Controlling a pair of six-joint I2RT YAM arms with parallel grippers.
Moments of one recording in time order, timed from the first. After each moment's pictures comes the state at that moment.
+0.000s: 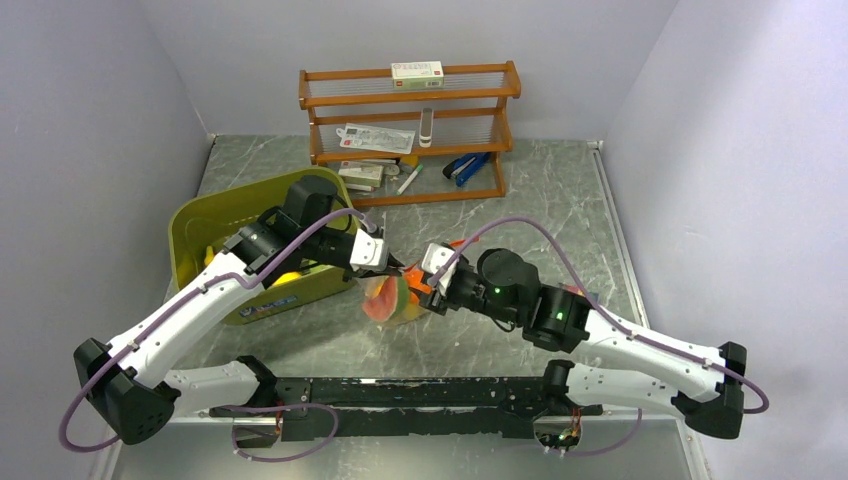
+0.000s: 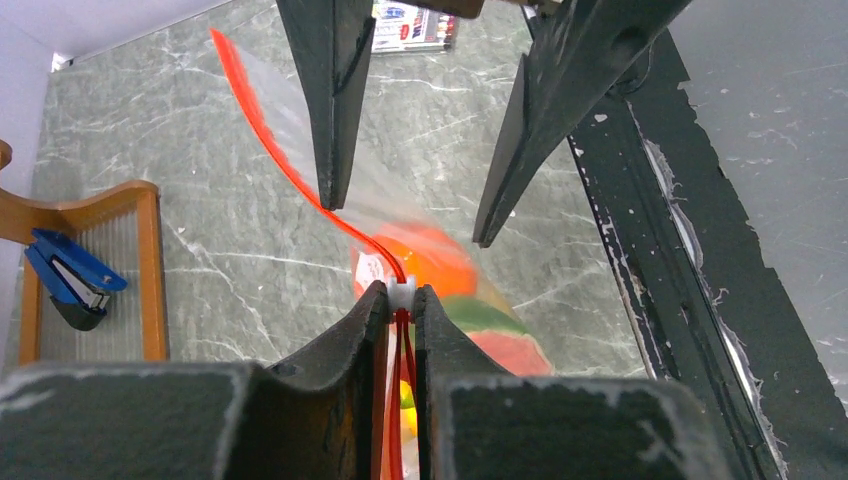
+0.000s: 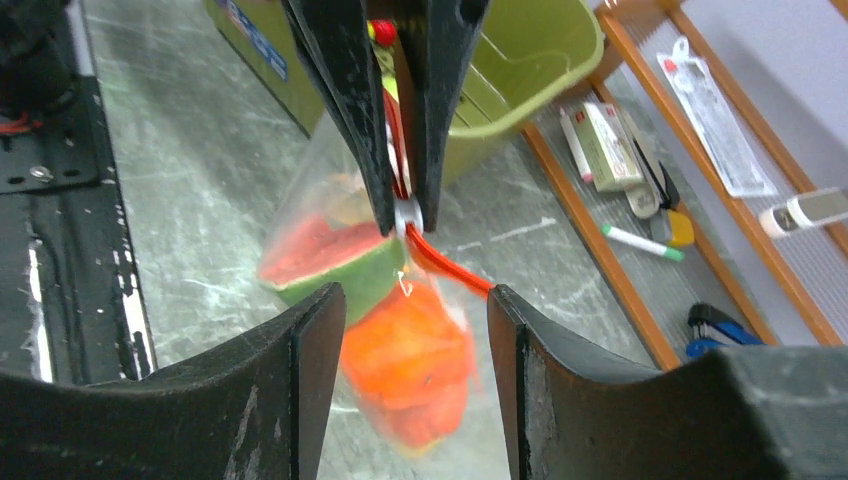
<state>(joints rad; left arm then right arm) -0.68 1.15 1.13 -0.57 0.89 0.77 1.15 0.89 0.84 -0.19 0.08 -0.36</state>
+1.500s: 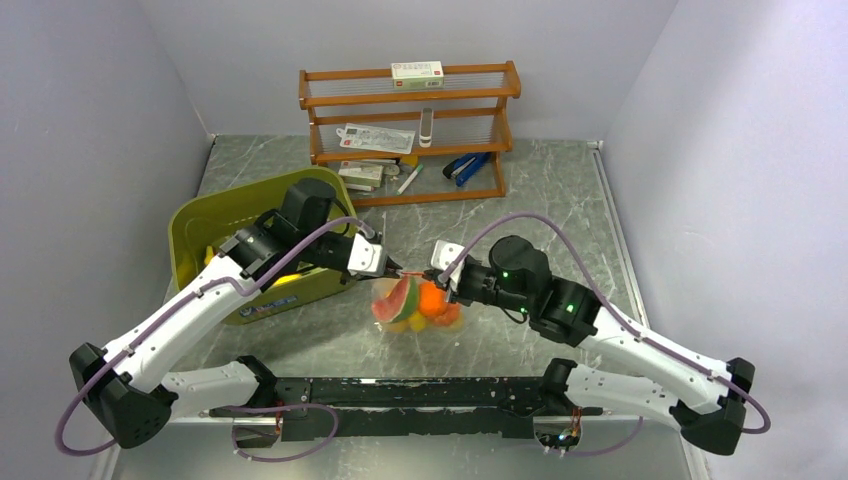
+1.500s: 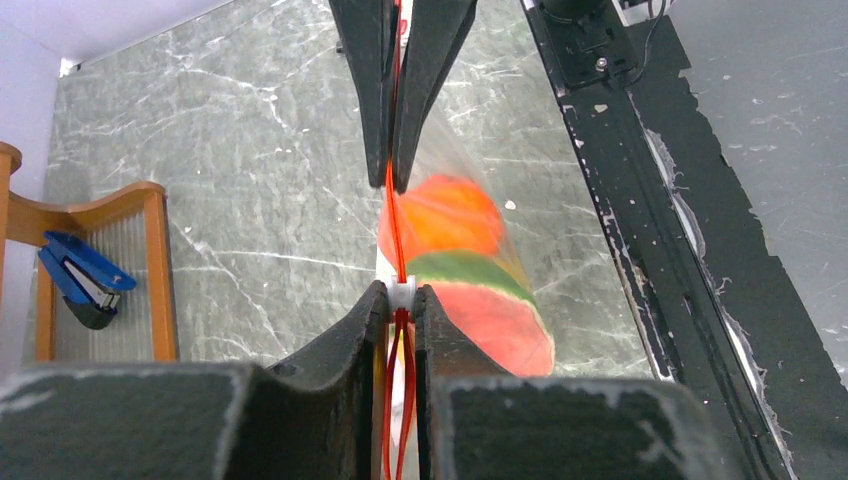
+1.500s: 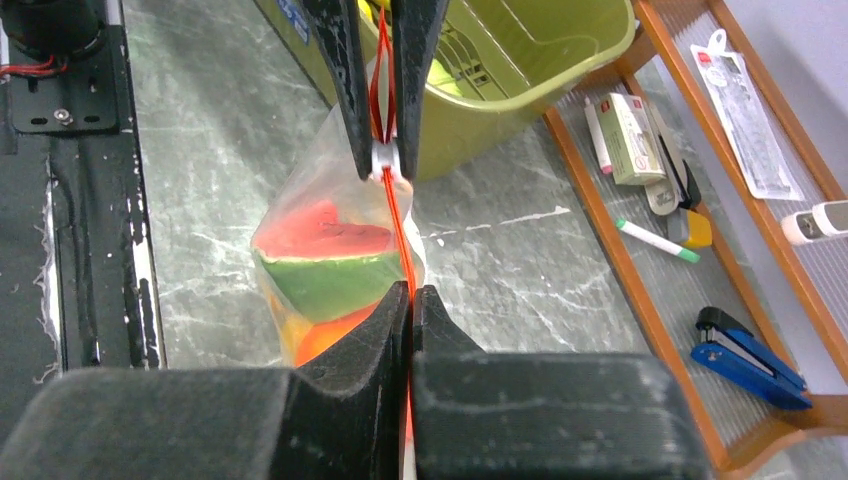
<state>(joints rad) -0.68 1.13 1.12 -0.60 0.88 0.81 1.01 0.88 0.88 -0.29 -0.14 -0.42</state>
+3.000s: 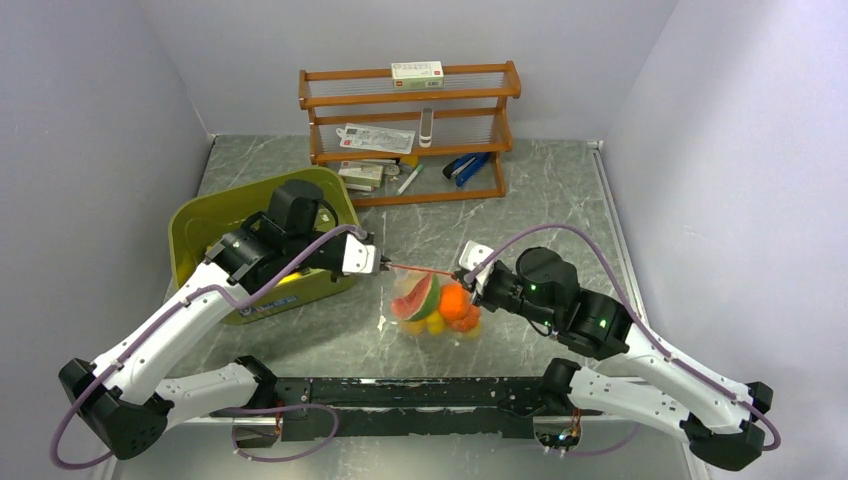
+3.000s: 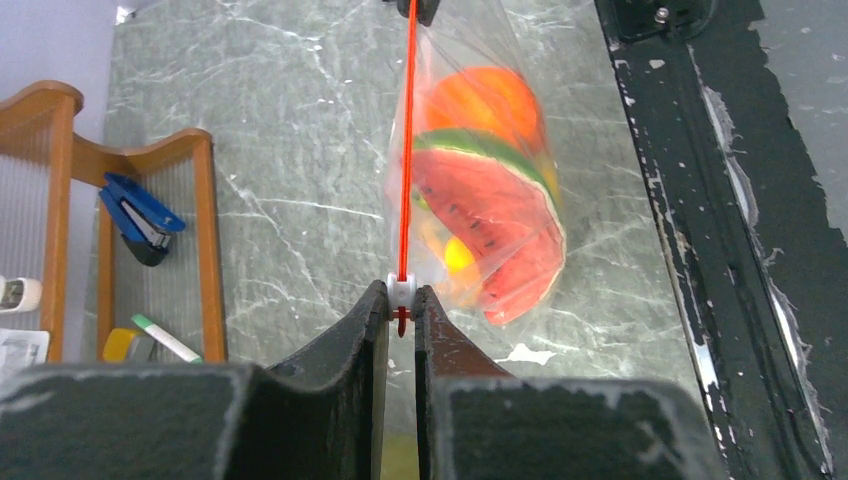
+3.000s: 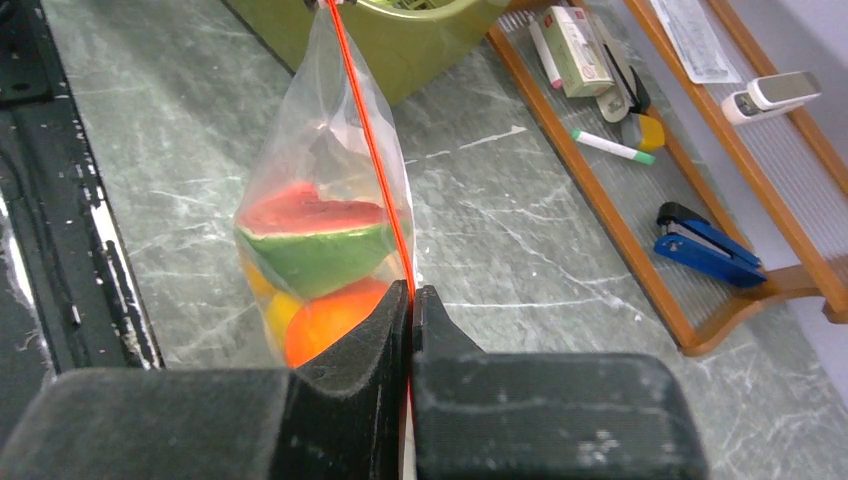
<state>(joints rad) -0.65 1.07 1.12 -0.67 0.77 0.86 1.00 0.71 0.86 -0.49 0.00 -0.37</state>
